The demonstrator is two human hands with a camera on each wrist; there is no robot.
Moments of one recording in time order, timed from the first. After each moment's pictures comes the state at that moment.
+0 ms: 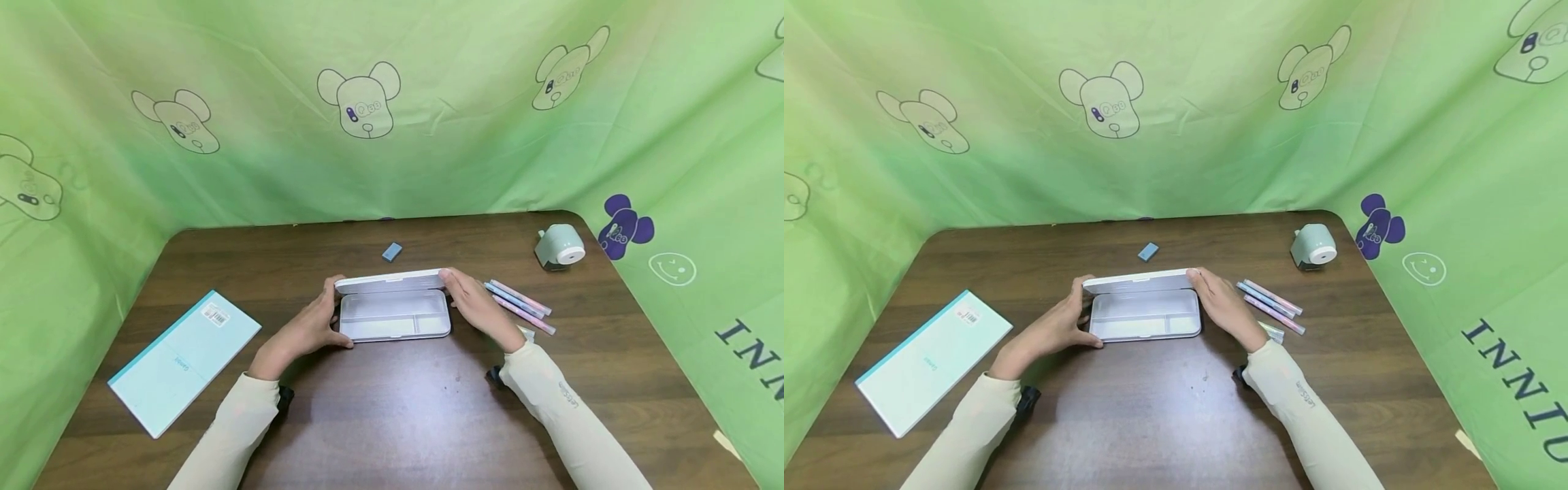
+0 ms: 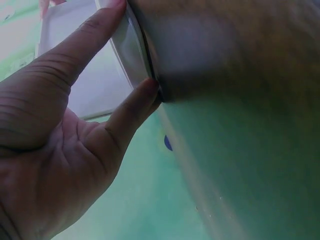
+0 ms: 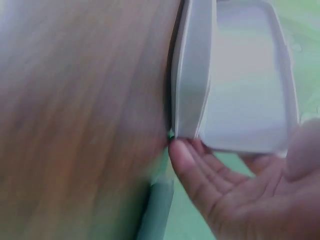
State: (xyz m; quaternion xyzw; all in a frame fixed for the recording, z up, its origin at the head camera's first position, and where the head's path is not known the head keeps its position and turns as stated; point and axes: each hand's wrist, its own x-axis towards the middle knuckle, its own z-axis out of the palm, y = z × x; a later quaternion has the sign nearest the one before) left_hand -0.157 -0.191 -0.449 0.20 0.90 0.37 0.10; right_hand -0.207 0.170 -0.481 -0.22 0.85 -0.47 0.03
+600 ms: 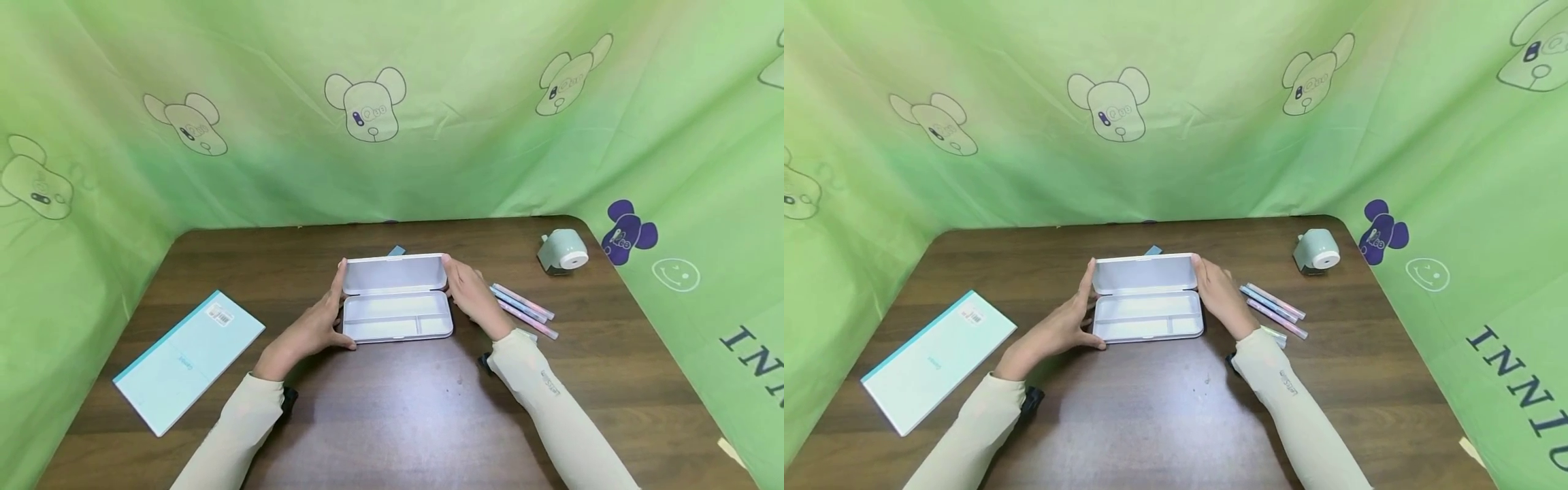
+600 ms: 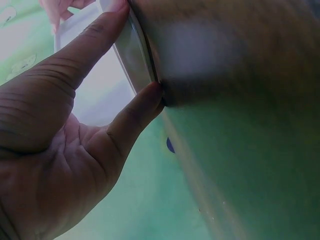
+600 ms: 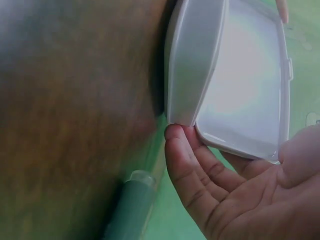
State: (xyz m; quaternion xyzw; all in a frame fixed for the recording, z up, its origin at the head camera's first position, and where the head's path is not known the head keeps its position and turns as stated) left_hand -0.157 -0.189 -0.450 0.20 0.90 0.36 0.10; right_hand -0.220 0.145 -0.461 -0.11 0.89 -0.44 0.01
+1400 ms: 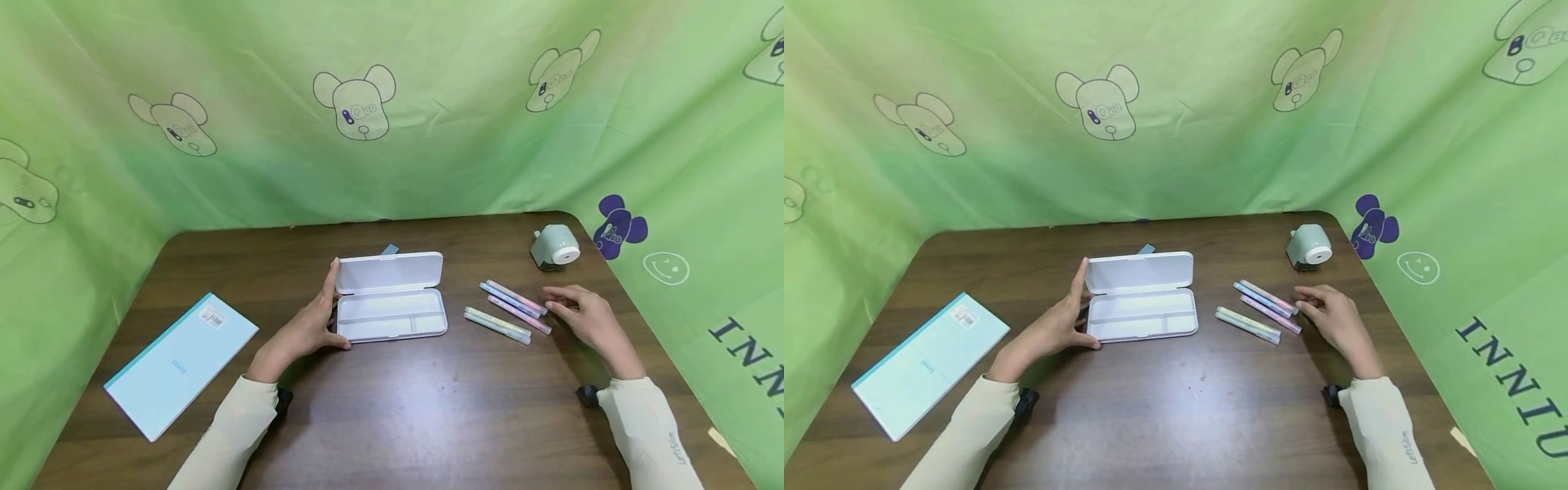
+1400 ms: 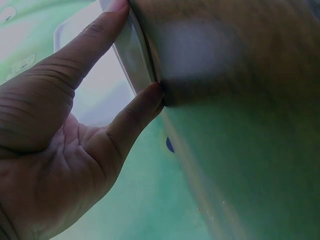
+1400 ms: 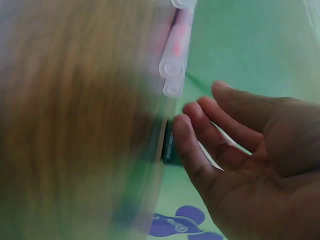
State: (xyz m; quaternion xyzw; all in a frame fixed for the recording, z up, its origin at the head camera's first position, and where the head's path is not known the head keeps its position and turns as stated) left_hand -0.154 -0.184 -0.440 0.18 0.91 0.35 0.12; right_hand -0.155 0.325 -0.448 -0.09 0.95 -0.29 -0.05
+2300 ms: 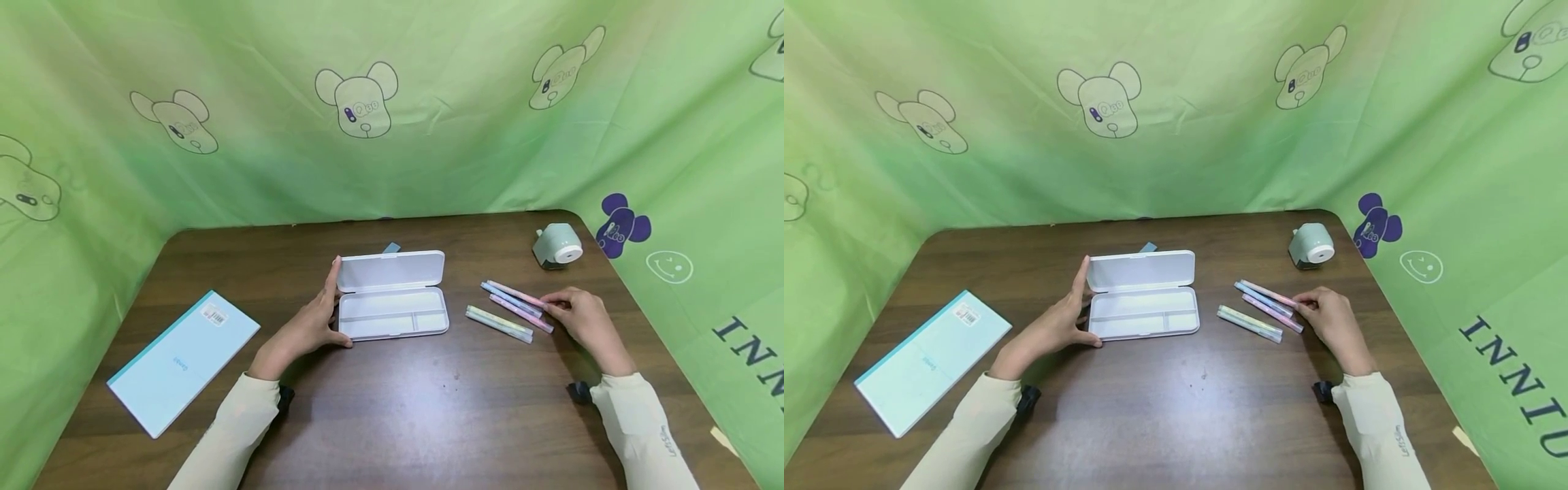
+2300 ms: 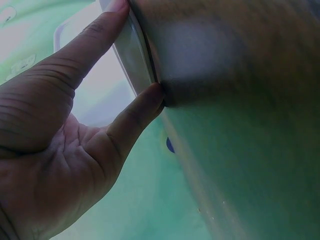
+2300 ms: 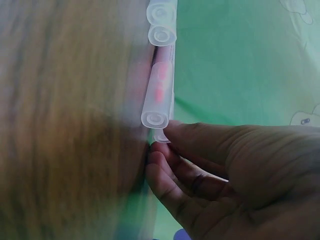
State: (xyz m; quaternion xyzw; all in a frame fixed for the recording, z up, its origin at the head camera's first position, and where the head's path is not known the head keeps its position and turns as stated) left_hand -0.154 -0.184 -0.441 0.18 0.92 0.33 0.11; right_hand -0.158 0.319 -0.457 -0.07 0.96 -0.27 -0.05
